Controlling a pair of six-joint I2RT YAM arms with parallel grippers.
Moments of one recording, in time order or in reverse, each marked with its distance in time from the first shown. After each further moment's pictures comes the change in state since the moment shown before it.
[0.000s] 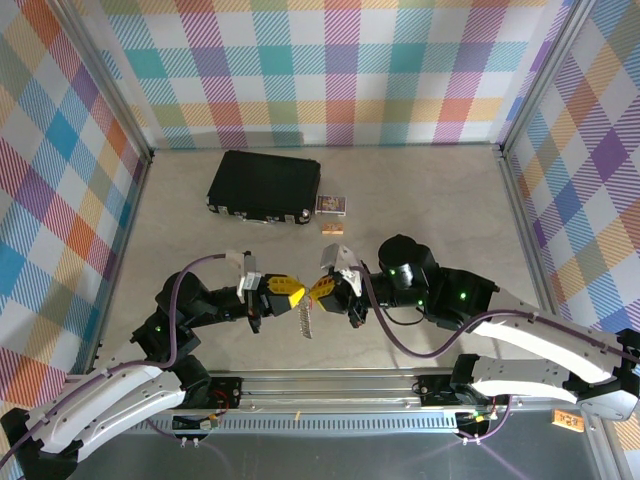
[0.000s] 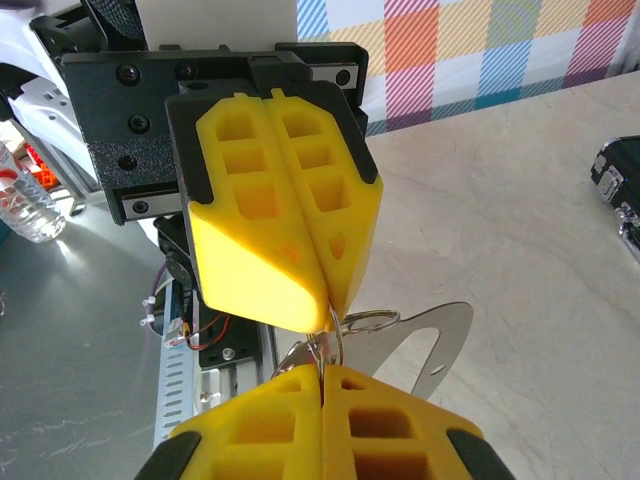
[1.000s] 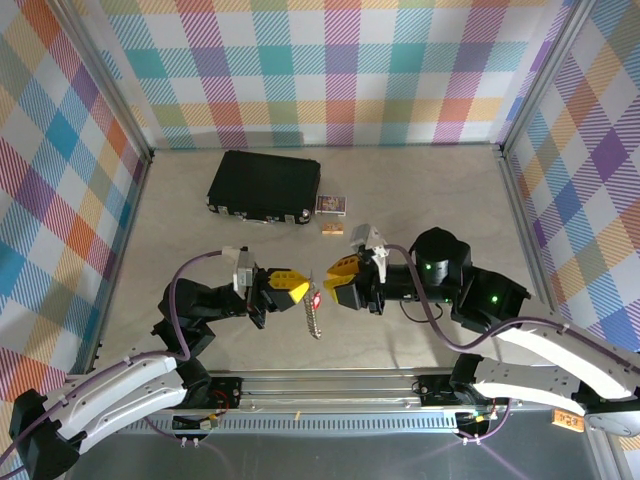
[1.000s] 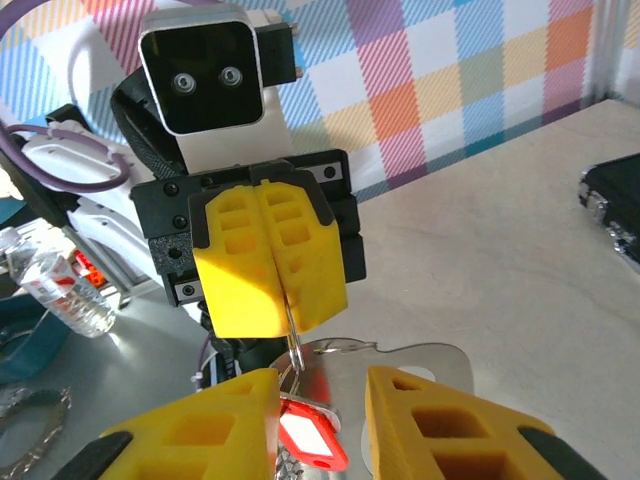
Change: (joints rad) left arm -0.001 0.093 -0.097 0.502 0.058 -0.179; right arm -0.070 -0.100 0.029 0.020 -0.053 0.199
